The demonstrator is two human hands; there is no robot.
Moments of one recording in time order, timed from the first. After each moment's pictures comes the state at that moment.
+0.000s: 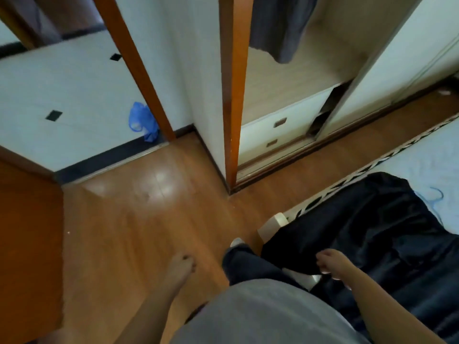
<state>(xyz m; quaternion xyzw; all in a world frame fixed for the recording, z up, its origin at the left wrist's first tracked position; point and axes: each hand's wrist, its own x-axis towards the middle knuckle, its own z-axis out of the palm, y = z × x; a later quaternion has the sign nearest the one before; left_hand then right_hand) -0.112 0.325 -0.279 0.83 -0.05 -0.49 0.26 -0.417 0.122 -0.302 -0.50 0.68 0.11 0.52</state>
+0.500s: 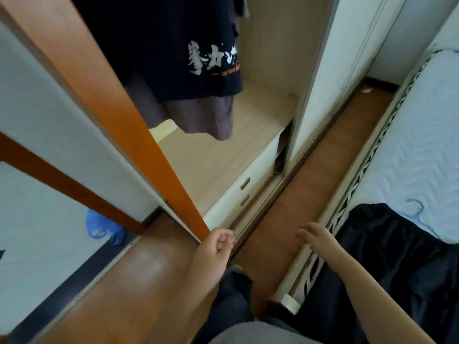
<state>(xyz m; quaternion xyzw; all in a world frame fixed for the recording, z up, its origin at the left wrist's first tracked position) -0.061 0.004 -0.141 0.70 -0.49 -0.43 0.29 -0.300 -0.086 -0.214 -0.50 0.67 -0.14 0.53</state>
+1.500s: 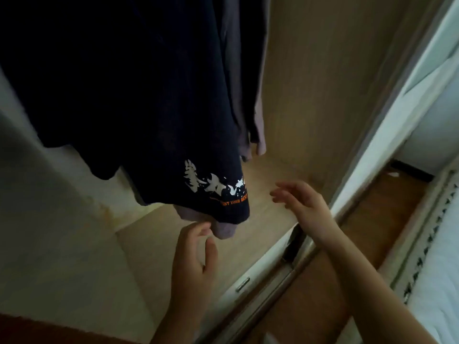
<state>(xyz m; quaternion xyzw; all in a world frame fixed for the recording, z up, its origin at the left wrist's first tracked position) -0.038 -0.272 -0.078 0.68 -0.49 -0.07 0.54 -0.201 -0.414 -0.038 -0.67 0.42 -0.38 0.47</state>
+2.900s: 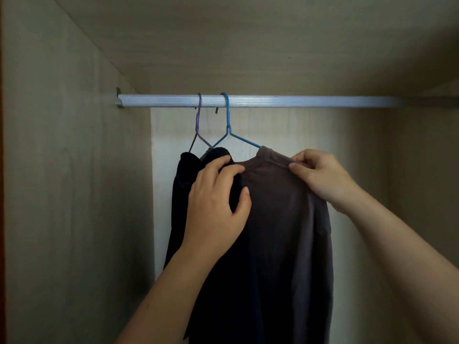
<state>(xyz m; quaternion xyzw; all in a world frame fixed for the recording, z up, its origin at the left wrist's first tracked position) 0.017 -0.383 0.267 0.64 -0.45 0.45 0.43 -0.076 -0.550 0.320 -0.81 0.08 -0.50 0.29</state>
